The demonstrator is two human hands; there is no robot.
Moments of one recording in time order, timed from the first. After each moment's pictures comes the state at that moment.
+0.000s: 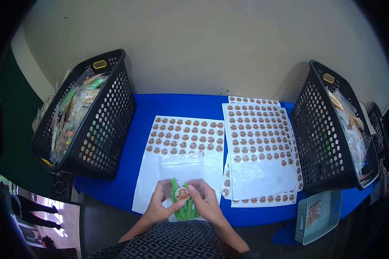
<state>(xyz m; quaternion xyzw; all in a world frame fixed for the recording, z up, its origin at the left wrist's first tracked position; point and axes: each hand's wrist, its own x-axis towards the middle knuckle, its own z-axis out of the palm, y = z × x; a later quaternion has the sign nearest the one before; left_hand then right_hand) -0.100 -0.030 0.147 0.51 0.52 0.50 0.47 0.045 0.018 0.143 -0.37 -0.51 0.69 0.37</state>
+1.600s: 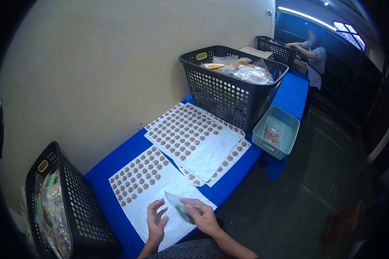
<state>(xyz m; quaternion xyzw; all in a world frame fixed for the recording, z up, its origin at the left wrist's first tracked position) -0.139 -0.043 0.130 0.64 0.30 0.42 0.57 0.006 -0.108 0.145 -0.49 -0.40 0.45 0.63</state>
